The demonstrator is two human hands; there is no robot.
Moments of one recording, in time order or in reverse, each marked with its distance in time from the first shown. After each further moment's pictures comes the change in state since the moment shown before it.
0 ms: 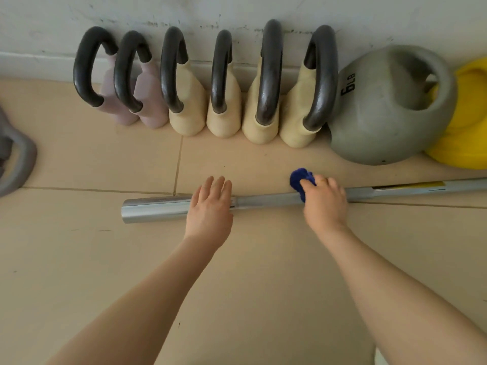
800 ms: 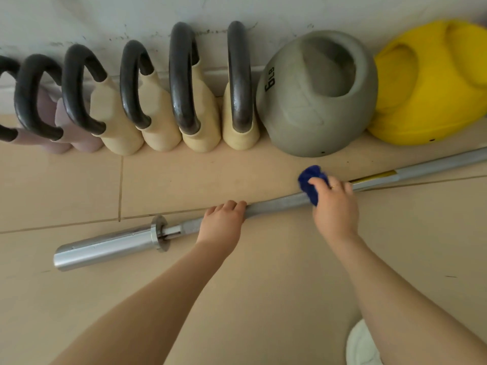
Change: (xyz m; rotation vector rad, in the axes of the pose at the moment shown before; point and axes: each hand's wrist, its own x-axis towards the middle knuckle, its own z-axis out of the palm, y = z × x) left_hand 0.039 0.108 0.034 0.041 -0.137 0.195; right_hand -0.015 0.112 0.007 0.175 0.098 0.219
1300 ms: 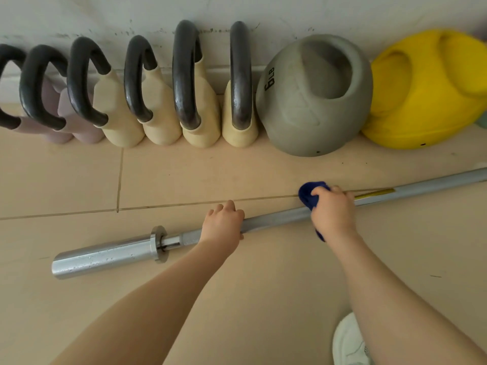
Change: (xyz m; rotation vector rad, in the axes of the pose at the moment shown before) left_hand -0.009 0.013 0.002 0.036 -0.165 -0.045; right_hand -0.002 0.005 -0.010 -0.107 -0.203 0.149
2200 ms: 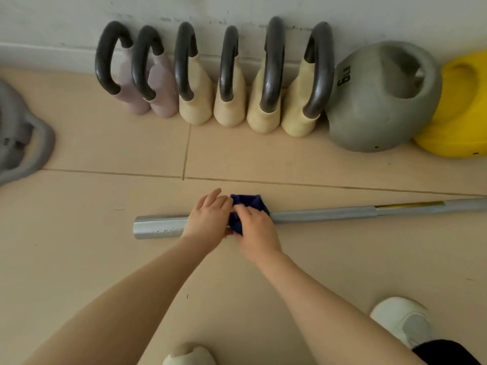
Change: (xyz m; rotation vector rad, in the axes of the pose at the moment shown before) left_hand -0.102 -0.121 0.004 -0.005 0.114 -0.056; right_hand -0.150 -0.192 0.044 0.243 -0.200 -0.626
